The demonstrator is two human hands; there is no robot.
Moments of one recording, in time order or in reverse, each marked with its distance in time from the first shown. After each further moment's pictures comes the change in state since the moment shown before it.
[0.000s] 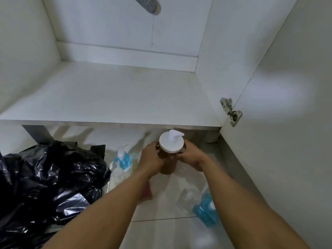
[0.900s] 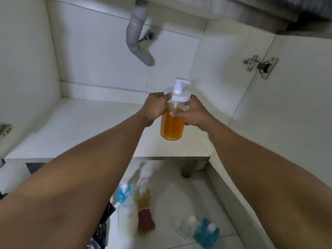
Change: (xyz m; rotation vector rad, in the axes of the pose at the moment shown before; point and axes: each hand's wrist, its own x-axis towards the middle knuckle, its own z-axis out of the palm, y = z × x) left_hand 0.060 0.211 -0.176 -0.405 -0.136 0.317; right_hand -0.013 -0.248 -0.048 -0.220 0.387 -0.312
